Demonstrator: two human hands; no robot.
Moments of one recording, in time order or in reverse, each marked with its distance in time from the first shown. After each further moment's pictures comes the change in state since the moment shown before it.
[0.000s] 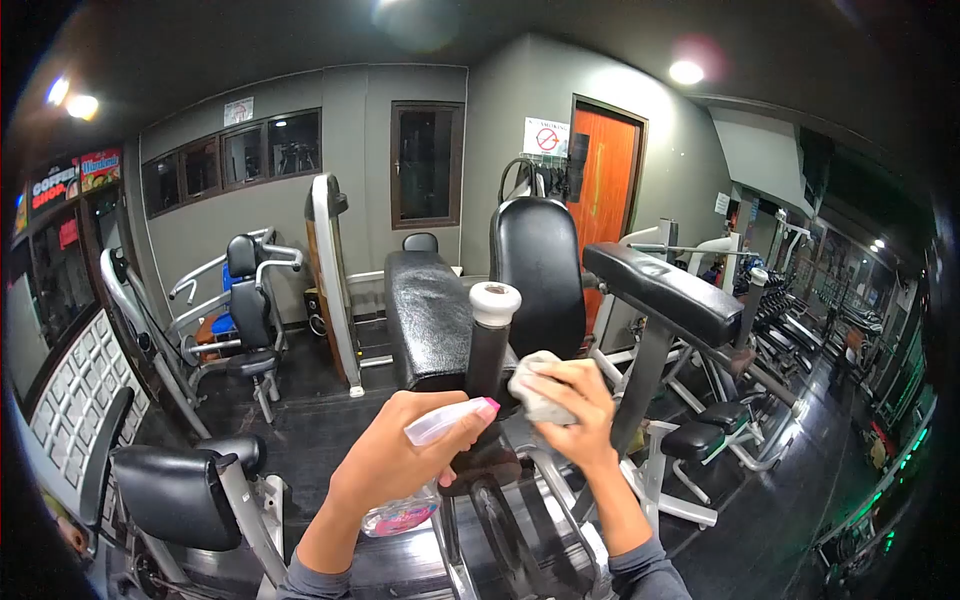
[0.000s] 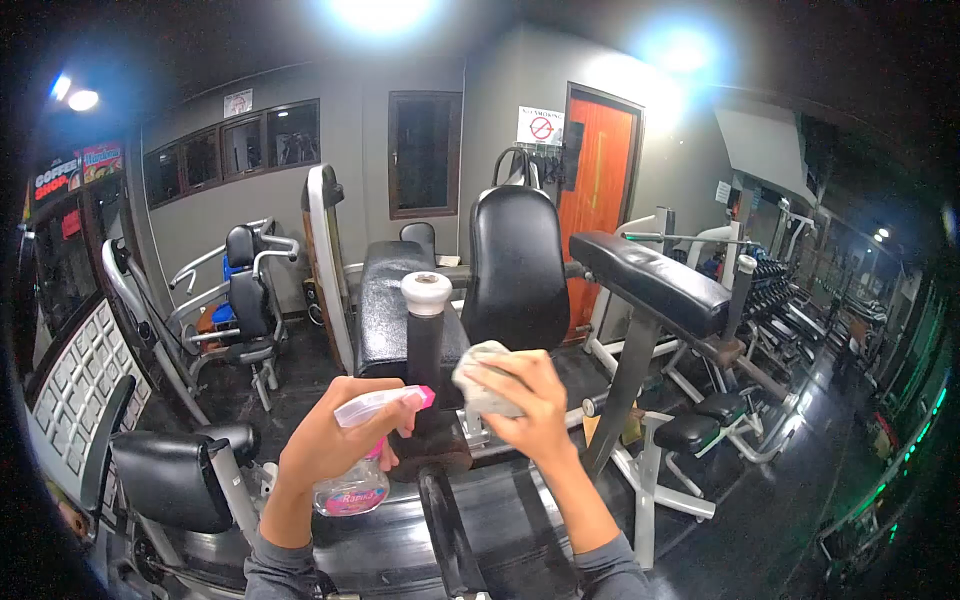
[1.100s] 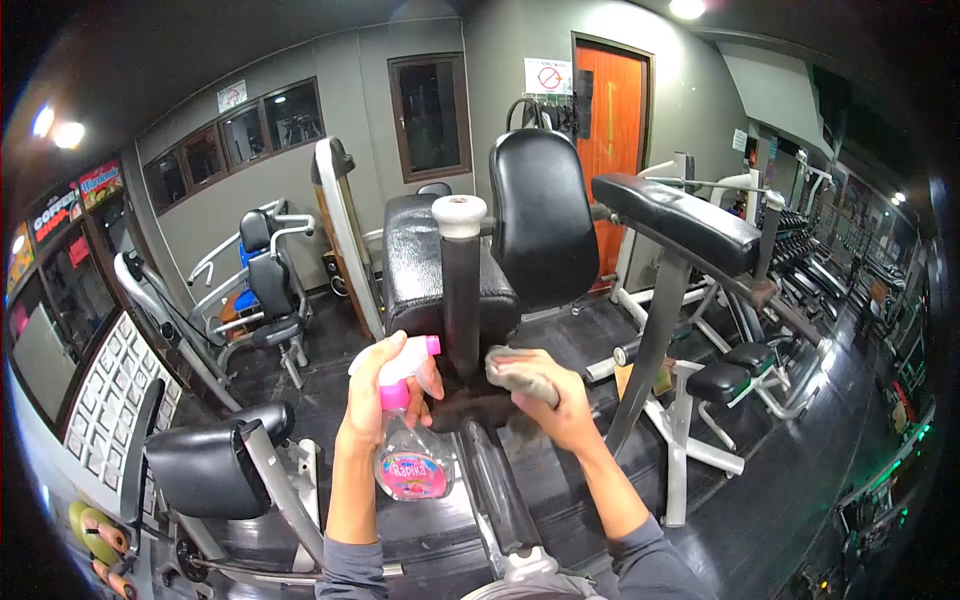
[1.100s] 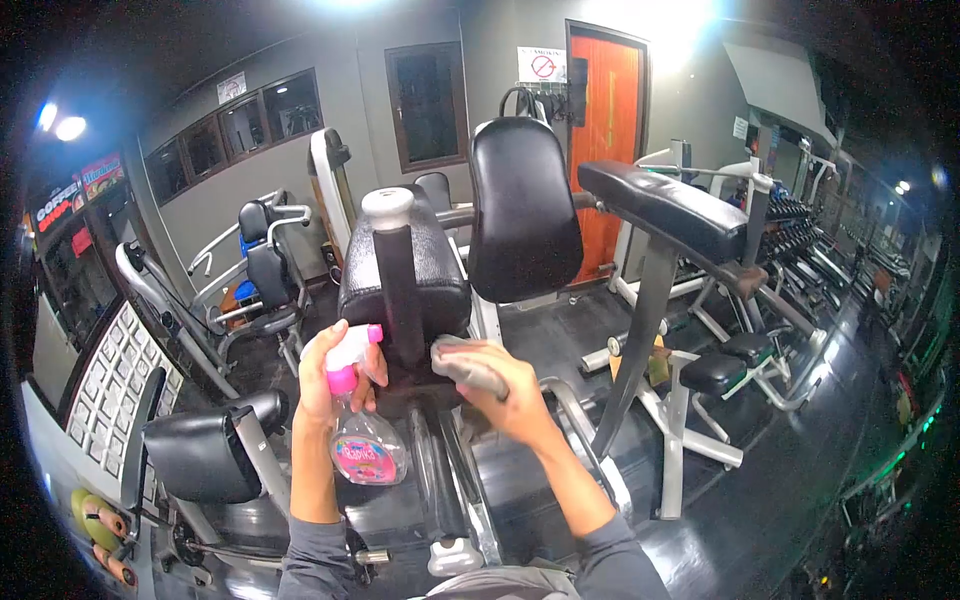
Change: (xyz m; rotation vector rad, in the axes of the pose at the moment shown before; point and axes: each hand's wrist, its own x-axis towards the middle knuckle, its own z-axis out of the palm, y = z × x) left_hand -0.001 -0.080 0.008 -0.523 0.201 0.003; right_hand -0.065 -0.024 0.016 0.681 -0.116 0.338
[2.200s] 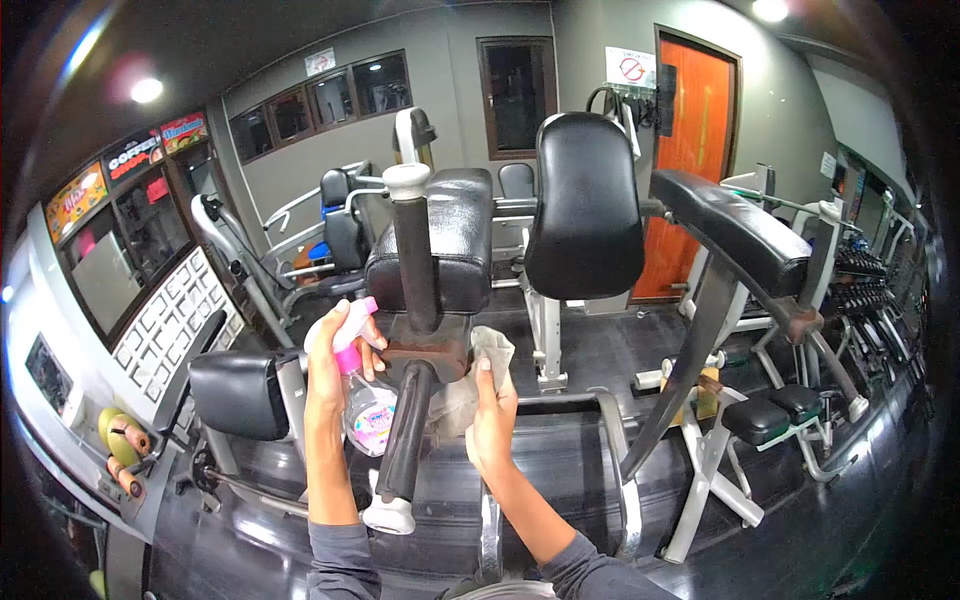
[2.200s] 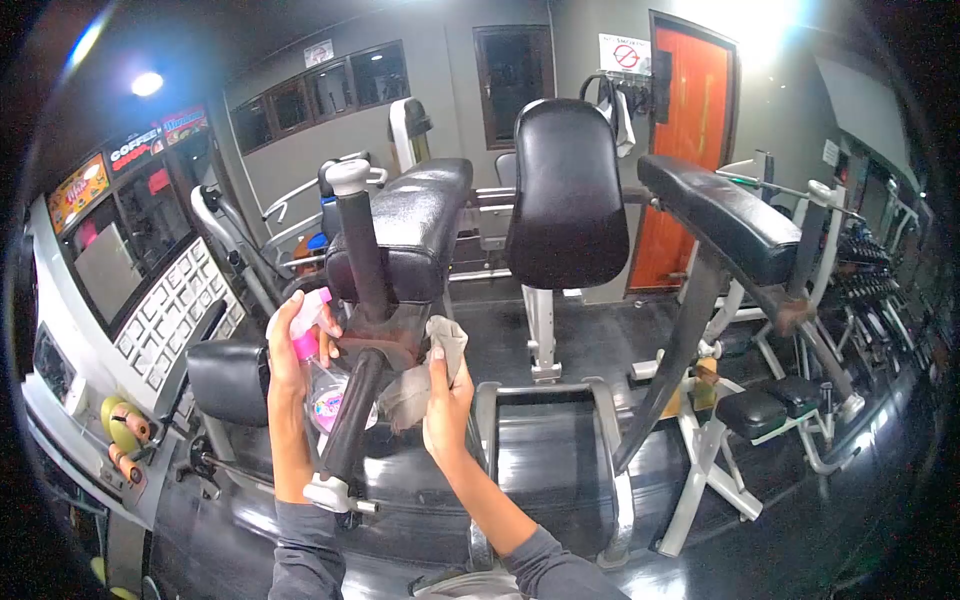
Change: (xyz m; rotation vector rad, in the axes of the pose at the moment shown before) left_hand -0.038 -0.001 0.037 0.265 0.572 0.185; right_hand -0.051 0.014 0.067 0.880 0.531 0.607
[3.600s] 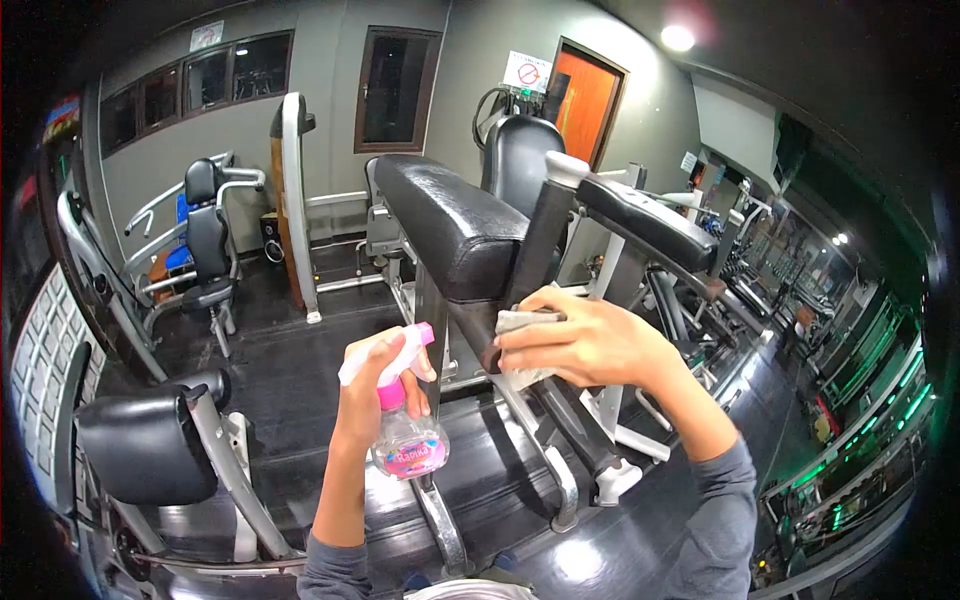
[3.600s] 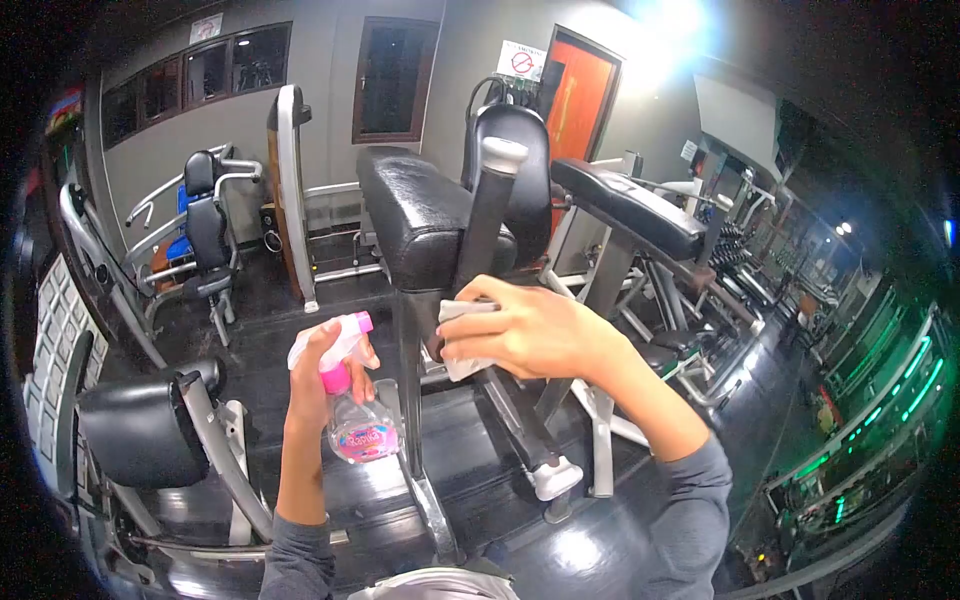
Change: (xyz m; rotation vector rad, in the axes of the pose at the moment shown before) left_hand 0.024 -0.048 -0.086 -0.557 -0.590 -0.079; right_hand 0.021 -0.134 0.121 -1.969 -1.320 -0.833
